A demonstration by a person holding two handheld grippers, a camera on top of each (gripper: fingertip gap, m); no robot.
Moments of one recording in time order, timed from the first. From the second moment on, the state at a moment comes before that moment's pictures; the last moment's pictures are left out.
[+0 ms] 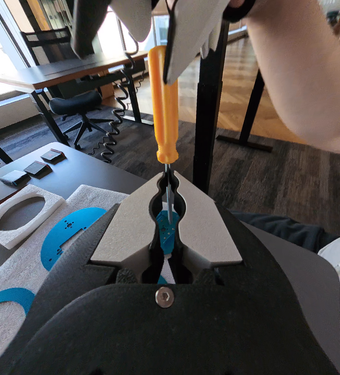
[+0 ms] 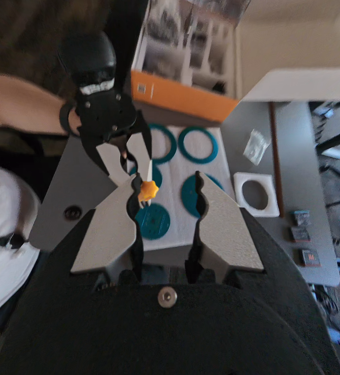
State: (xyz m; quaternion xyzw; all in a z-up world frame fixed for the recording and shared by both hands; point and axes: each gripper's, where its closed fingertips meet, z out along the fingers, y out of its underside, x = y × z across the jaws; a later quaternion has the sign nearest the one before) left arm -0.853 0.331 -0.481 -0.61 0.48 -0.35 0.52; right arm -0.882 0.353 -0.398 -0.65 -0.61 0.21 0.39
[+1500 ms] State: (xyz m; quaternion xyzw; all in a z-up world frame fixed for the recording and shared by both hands) left arm -0.808 0.376 -0.495 -0.53 0.58 -0.37 0.50; right arm -0.846 0.387 -0.464 -0.67 -0.39 0.38 0.51
